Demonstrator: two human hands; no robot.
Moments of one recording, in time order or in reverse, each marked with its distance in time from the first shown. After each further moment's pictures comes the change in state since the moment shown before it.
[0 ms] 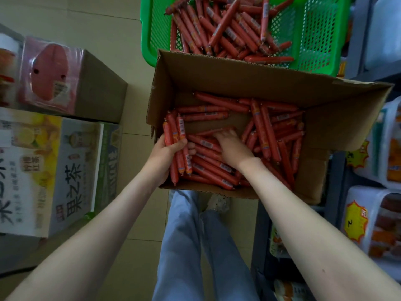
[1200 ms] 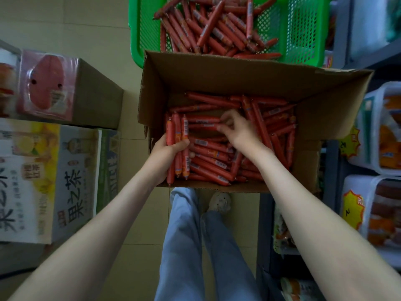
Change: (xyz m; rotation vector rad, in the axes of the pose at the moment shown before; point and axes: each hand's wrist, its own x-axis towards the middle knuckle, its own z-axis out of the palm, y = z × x) left_hand -0.008 0.001 0.011 0.162 -0.059 0.006; right_hand -0.019 0.011 -0.037 0.565 0.310 0.166
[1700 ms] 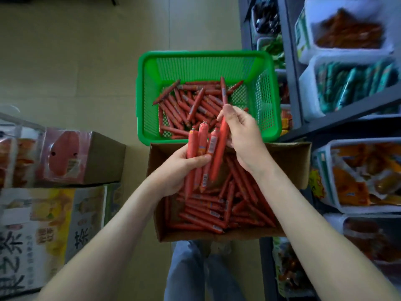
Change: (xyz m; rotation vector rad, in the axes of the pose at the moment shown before) left_hand -0.036 0.158 0.073 0.017 -0.428 0.087; right_hand -0.006 -0.146 -0.122 0.730 0.232 -0.172
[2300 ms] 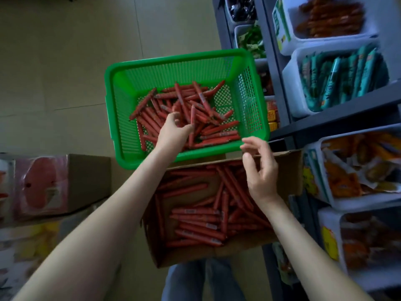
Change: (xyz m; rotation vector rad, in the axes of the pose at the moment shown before) left_hand 0.133 0.052 -0.005 0.724 0.487 0.019; right_hand -0.016 0.059 -0.059 -0.362 0.309 -0.383
